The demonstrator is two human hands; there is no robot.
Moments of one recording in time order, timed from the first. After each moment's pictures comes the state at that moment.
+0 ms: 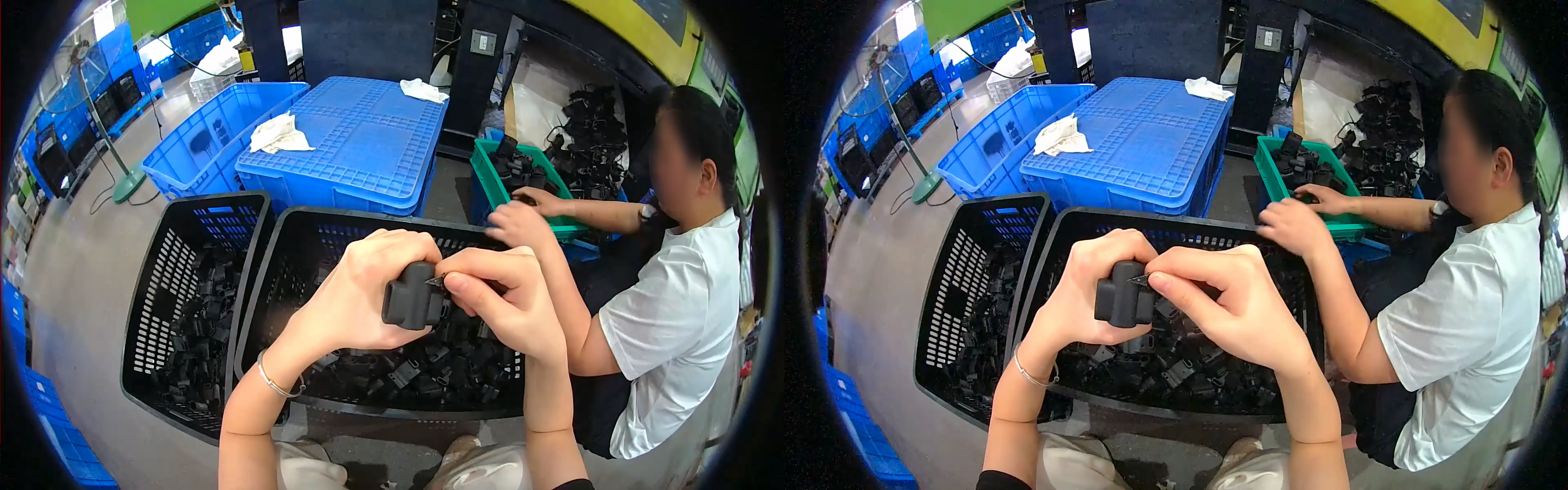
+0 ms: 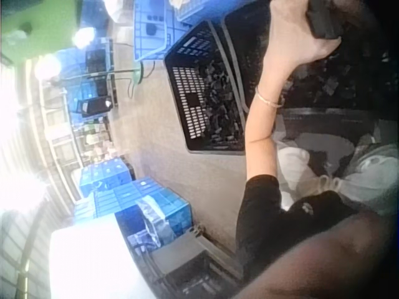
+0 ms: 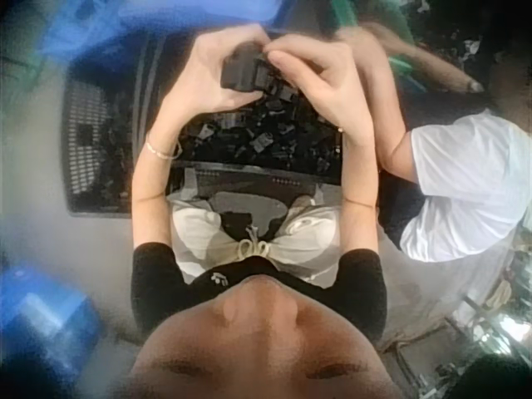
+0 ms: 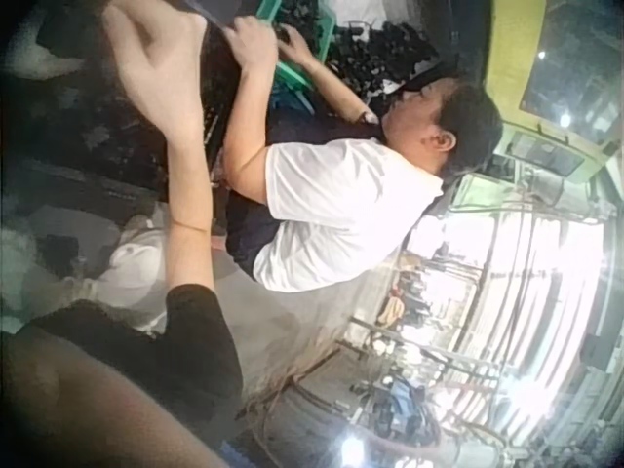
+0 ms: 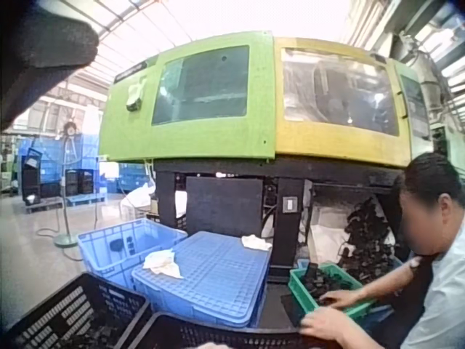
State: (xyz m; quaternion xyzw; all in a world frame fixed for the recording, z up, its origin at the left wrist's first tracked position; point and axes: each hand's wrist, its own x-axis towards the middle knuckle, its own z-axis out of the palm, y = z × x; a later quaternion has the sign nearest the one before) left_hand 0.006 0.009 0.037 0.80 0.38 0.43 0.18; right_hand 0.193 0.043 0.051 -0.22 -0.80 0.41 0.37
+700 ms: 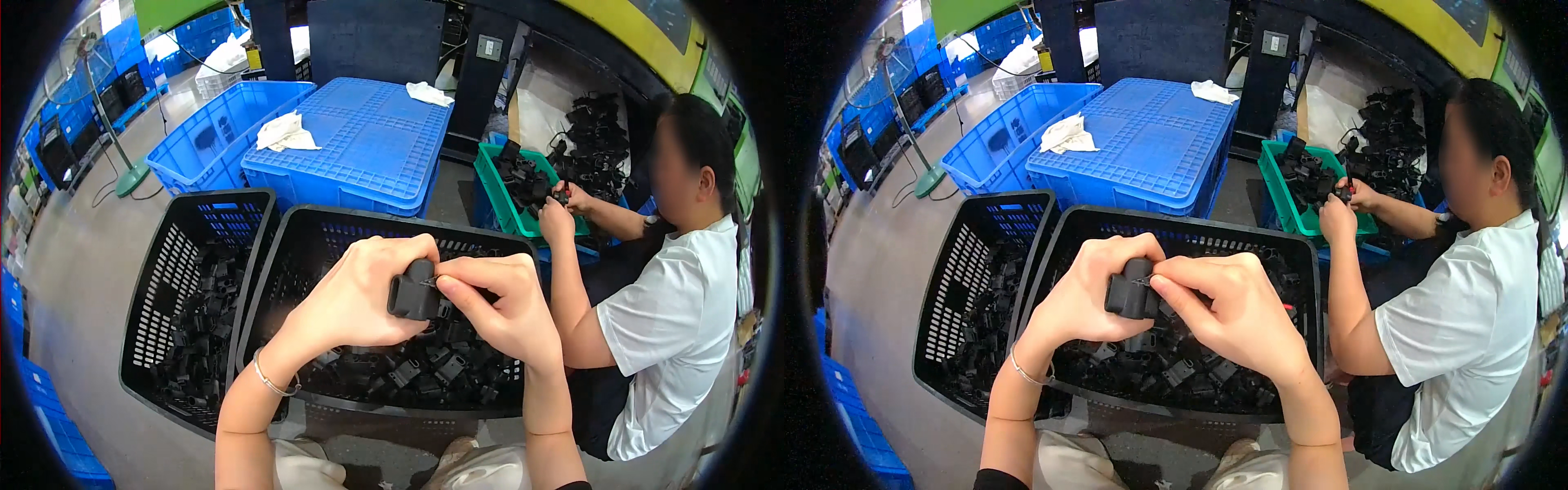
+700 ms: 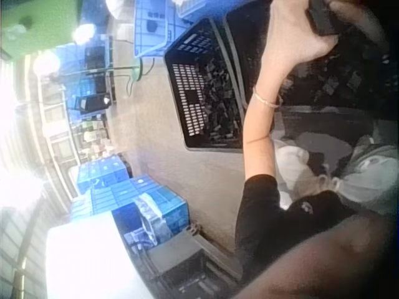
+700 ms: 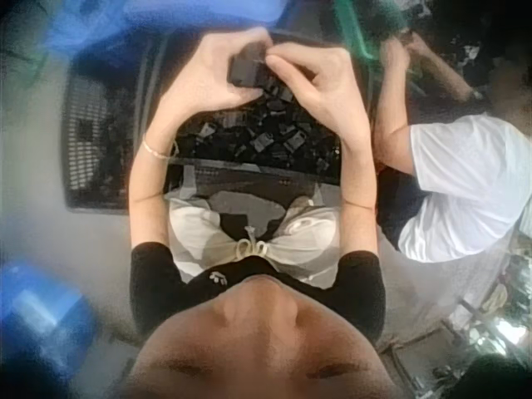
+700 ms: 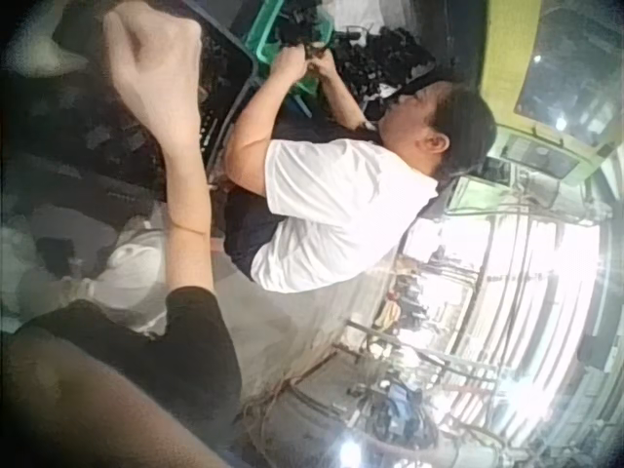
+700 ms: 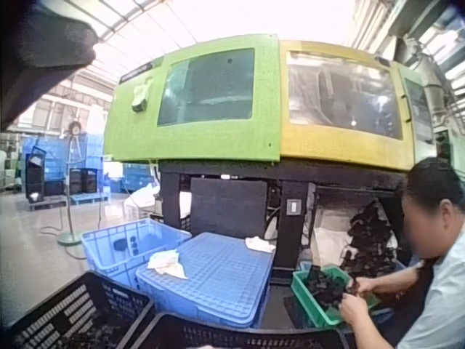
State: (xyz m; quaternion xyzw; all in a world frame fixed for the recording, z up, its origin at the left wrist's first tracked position) left_hand 0.005 0.005 0.035 0.78 0.42 0.43 0.19; right_hand 0.186 0.036 0.053 -0.23 -0.85 0.28 0.37
